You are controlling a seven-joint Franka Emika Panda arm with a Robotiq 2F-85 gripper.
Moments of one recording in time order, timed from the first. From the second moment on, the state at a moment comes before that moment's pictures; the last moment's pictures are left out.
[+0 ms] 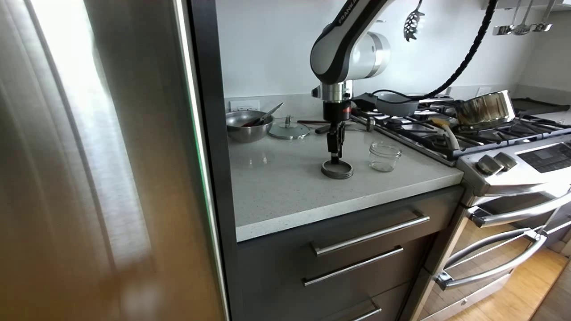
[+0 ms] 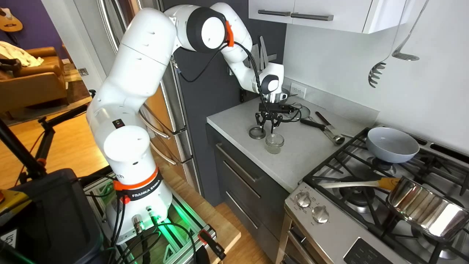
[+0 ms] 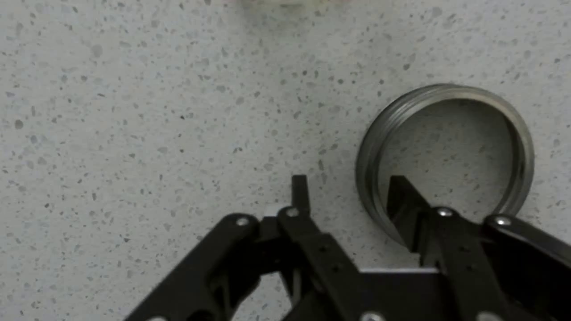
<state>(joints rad) -0.10 0.65 0.03 -1.79 -0.11 2.33 -0.67</state>
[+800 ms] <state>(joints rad) -0.10 0.65 0.03 -1.78 -0.11 2.33 -0.67</state>
